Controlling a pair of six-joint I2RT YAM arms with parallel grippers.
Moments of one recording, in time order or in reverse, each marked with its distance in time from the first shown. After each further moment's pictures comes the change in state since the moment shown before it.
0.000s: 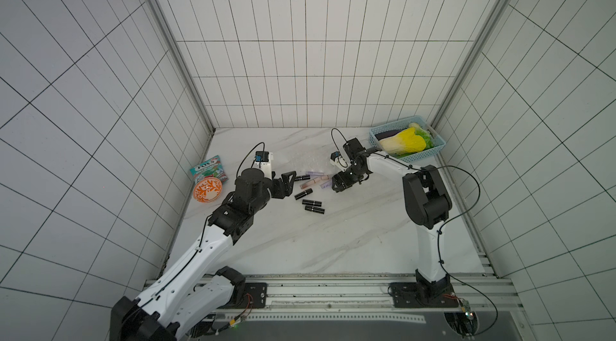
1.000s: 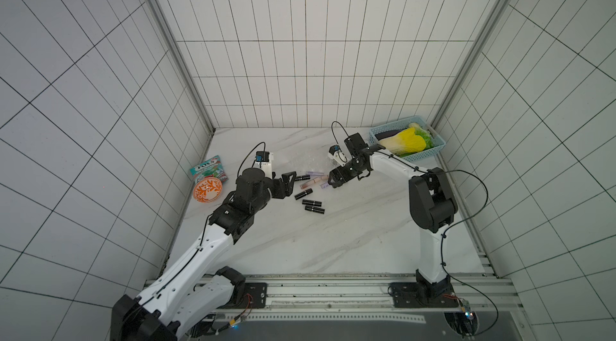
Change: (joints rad) left arm 0.000 0.013 0.002 -0.006 0.000 -0.004; right arm 0.005 -0.056 0.012 0.042 -0.092 0.010
